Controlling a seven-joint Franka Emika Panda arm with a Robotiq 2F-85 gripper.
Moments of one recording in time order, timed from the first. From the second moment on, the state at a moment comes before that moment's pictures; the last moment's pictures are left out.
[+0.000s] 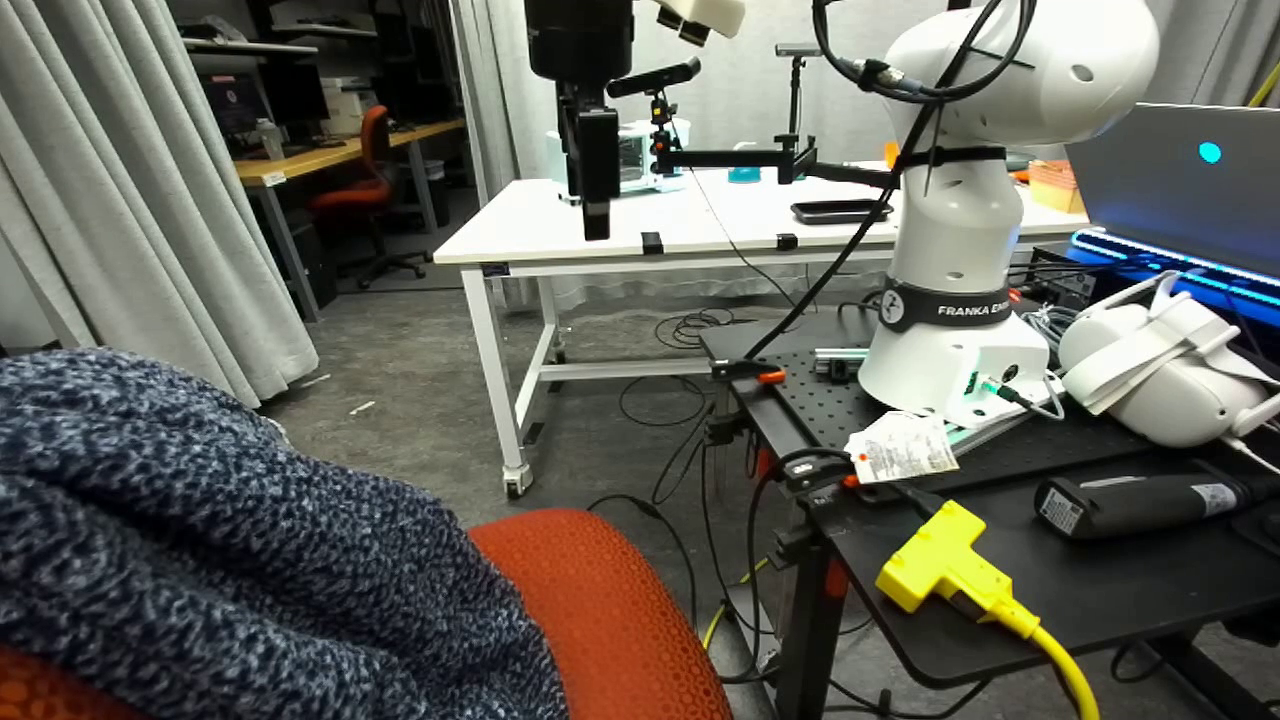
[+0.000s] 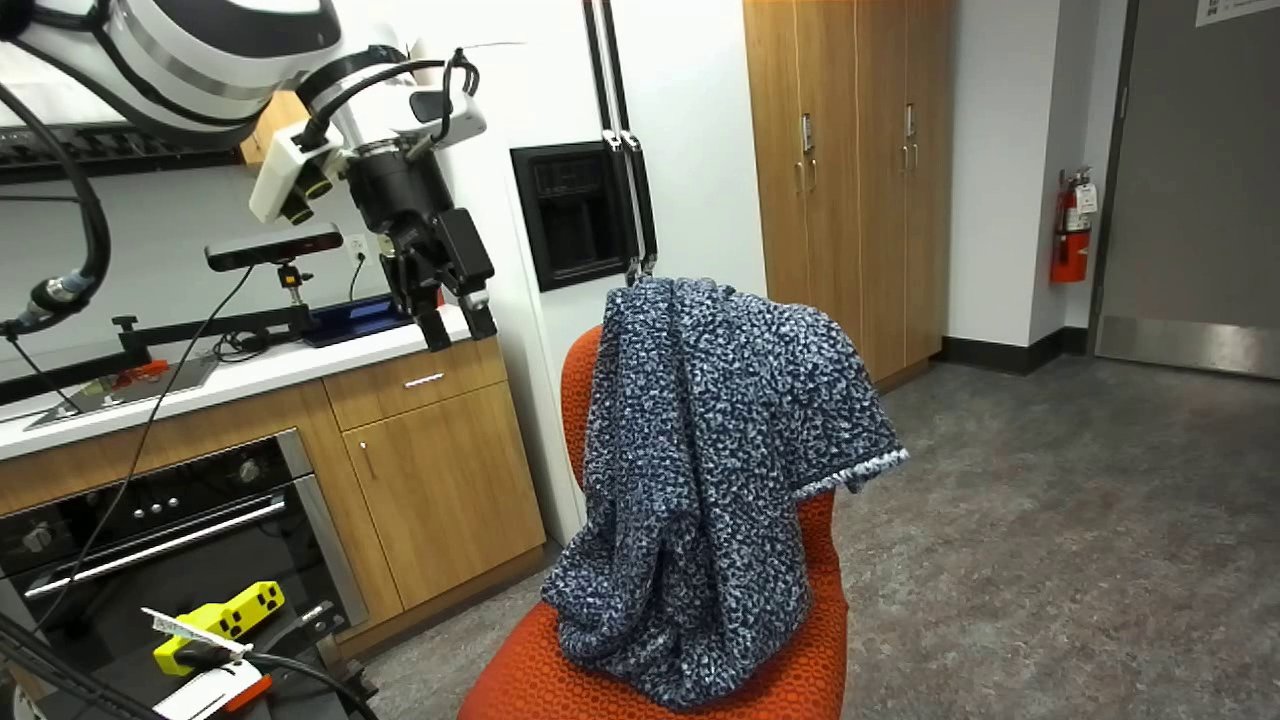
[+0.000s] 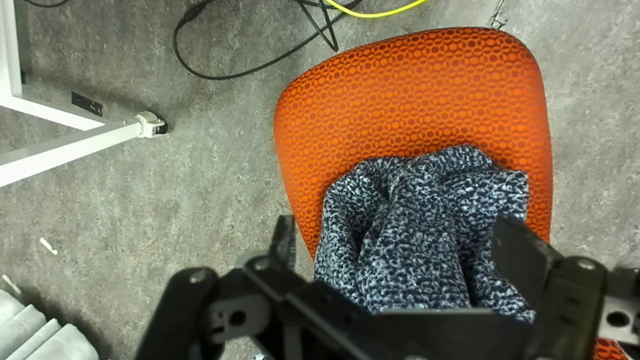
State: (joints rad) arm -0.02 -0.51 0.14 -2.65 -0.19 2.18 0.16
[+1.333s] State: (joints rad) arm 0.03 -0.11 0.17 -2.27 -0.21 2.52 0.10
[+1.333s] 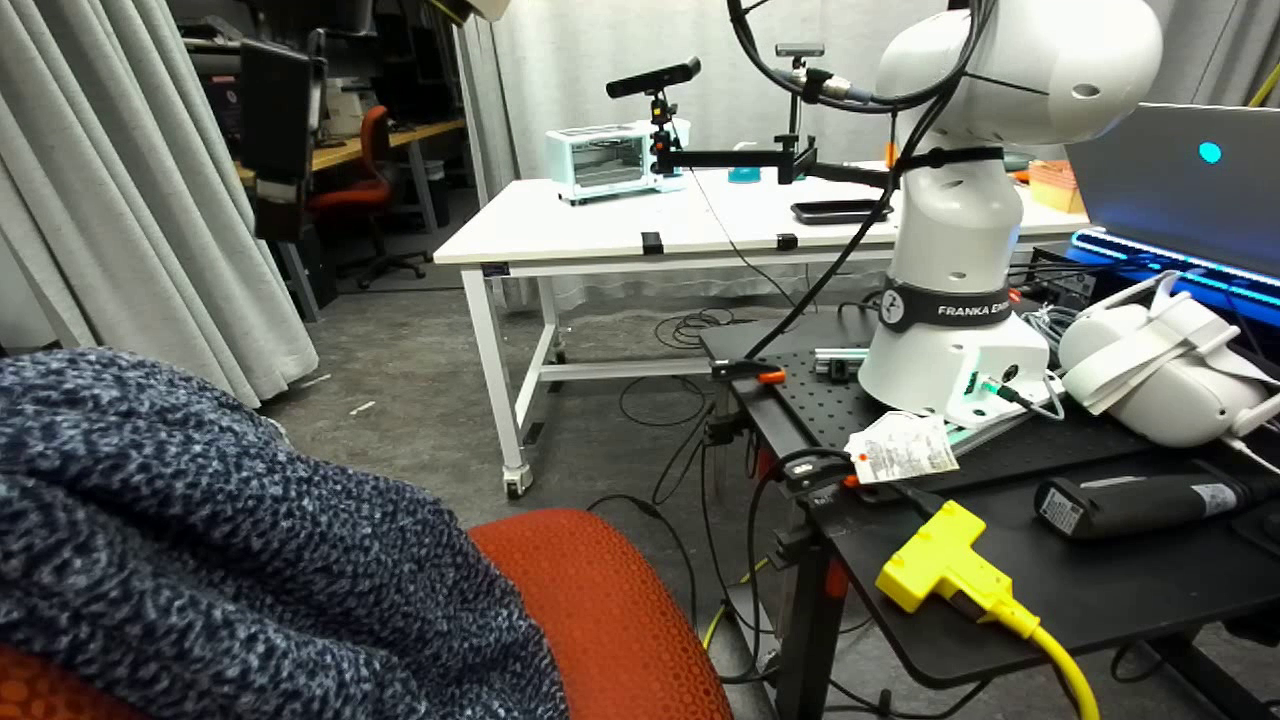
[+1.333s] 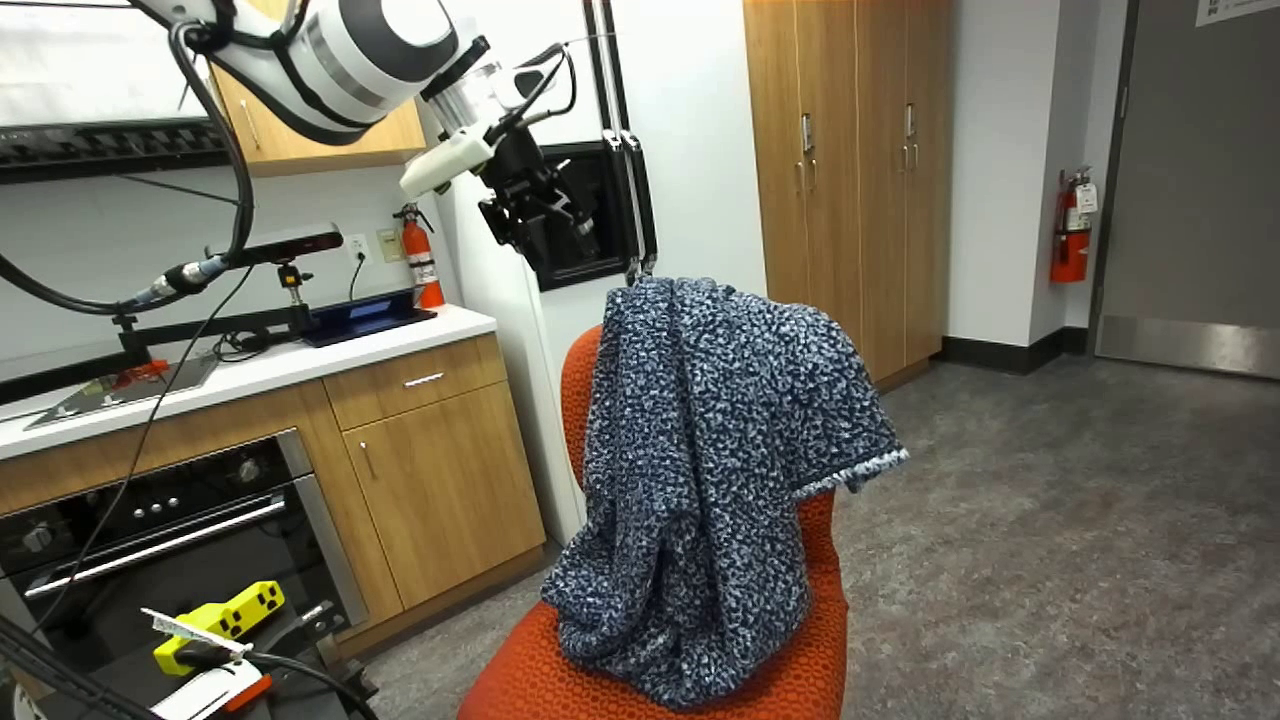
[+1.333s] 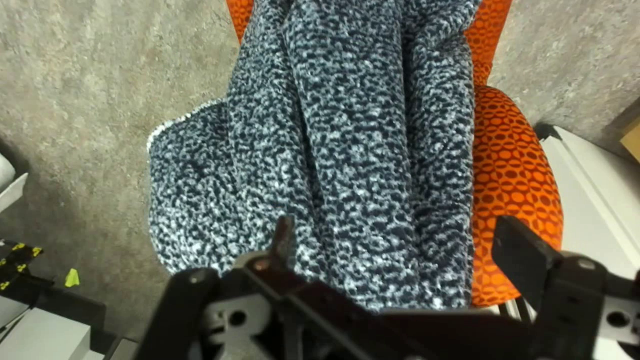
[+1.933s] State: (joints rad) arm 0.04 -0.08 0.17 -2.23 -0.21 2.52 0.10
